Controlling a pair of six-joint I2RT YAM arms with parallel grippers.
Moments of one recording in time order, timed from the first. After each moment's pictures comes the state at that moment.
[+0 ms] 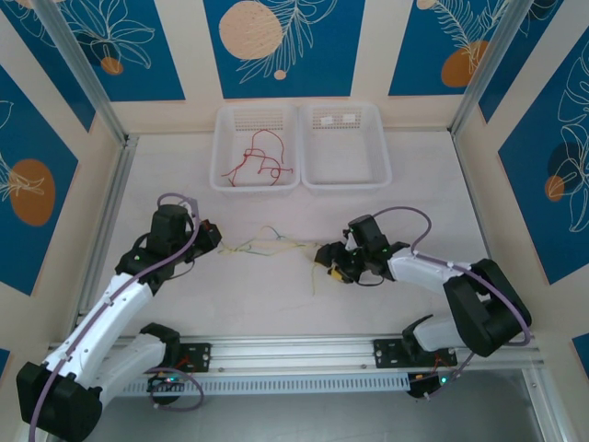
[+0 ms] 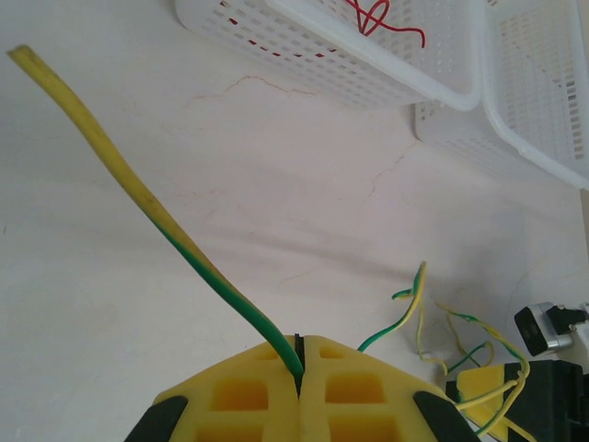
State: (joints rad) left arm -0.34 0.88 0.70 -0.51 0.15 -0.72; right arm 0.51 1.37 0.53 -0.13 -0.49 1.03
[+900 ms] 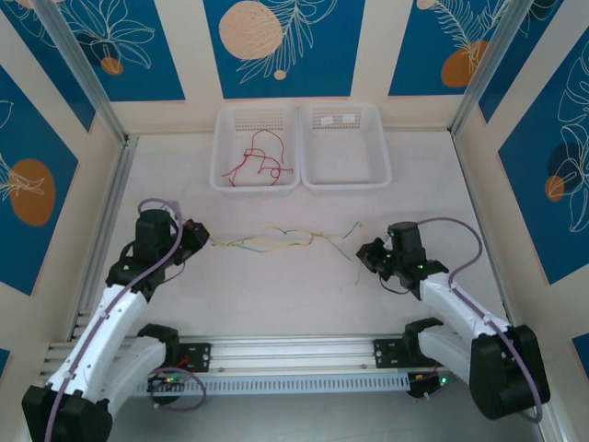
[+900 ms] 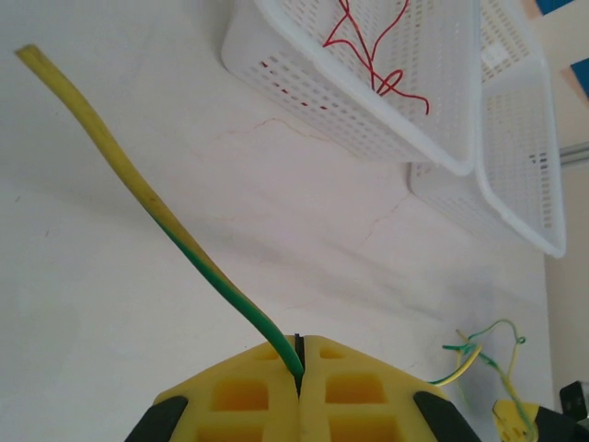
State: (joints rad) left arm -0.20 0.79 0.65 -0.49 0.22 -0.80; right arm 0.21 0.97 0.37 -0.23 -0.34 0.99
